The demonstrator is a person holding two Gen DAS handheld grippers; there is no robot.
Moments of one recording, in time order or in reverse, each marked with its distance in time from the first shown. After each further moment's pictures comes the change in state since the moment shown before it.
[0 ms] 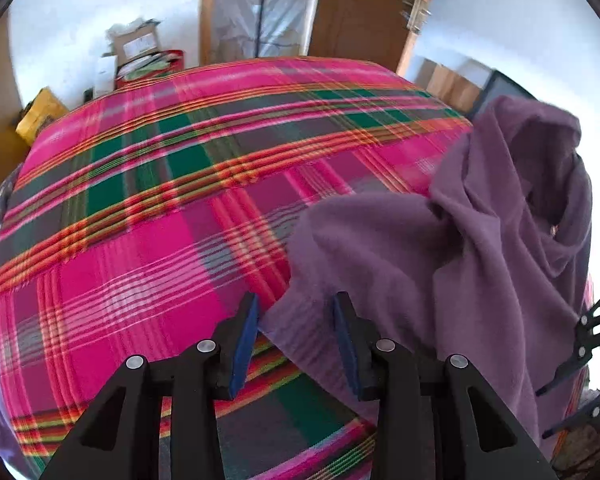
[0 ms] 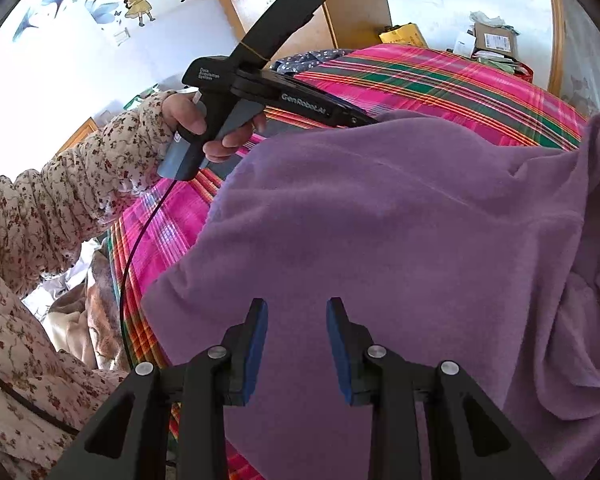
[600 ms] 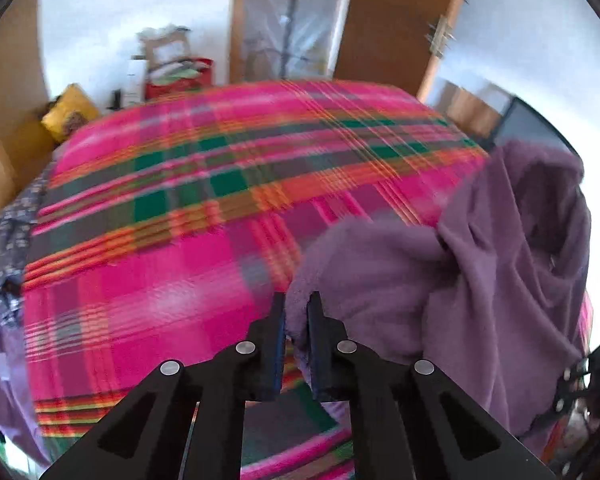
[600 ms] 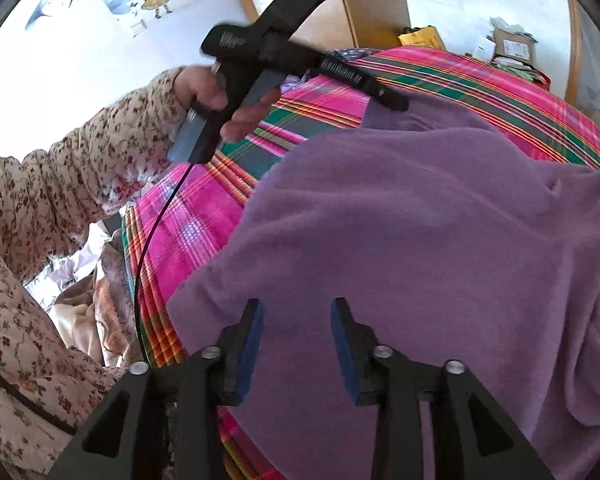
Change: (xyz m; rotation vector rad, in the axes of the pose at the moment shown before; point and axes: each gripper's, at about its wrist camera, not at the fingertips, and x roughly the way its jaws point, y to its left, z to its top) left arm -0.036 0.019 0.012 -0.109 -0.062 0.062; right arm 0.020 0.021 0.011 -0.049 0.007 0.036
